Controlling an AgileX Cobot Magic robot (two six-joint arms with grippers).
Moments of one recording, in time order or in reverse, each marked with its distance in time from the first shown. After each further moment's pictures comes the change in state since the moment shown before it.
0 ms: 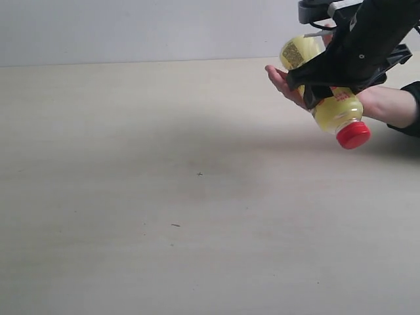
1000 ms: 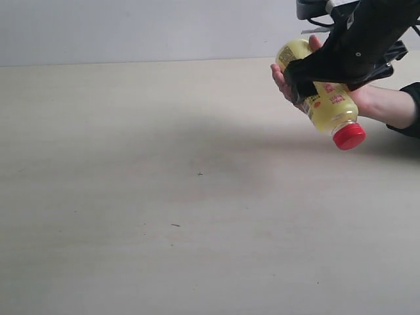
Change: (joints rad) left arm 0.000 0.000 0.000 0.000 0.000 0.000; right arm 0.000 -0.009 0.000 0.000 -0.051 0.000
